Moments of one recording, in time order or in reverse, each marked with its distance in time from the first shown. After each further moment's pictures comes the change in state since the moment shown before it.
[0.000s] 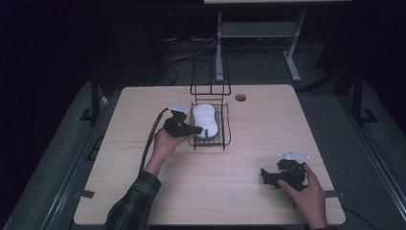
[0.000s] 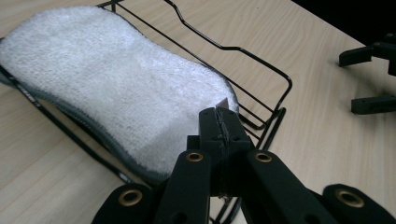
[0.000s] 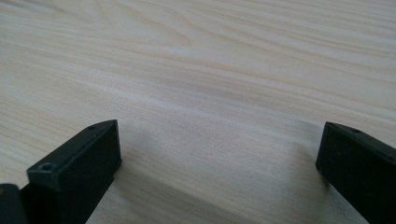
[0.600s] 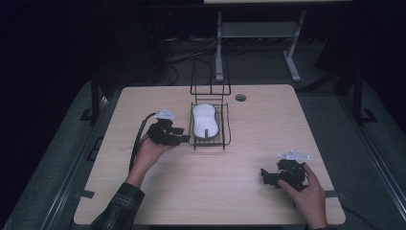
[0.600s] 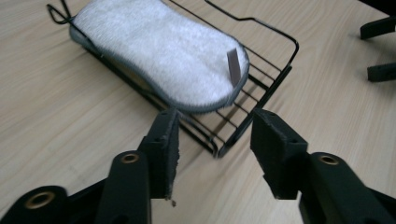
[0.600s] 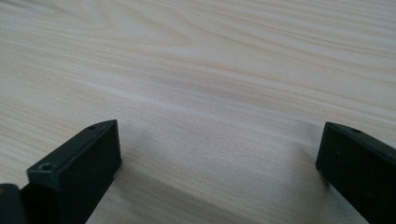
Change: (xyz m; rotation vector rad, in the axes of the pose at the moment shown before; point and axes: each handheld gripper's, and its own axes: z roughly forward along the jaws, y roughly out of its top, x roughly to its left) left arm -0.016 -0.028 -0.048 0.026 0.156 0.048; right arm 0.000 0.000 0.000 0.000 0.000 0.000
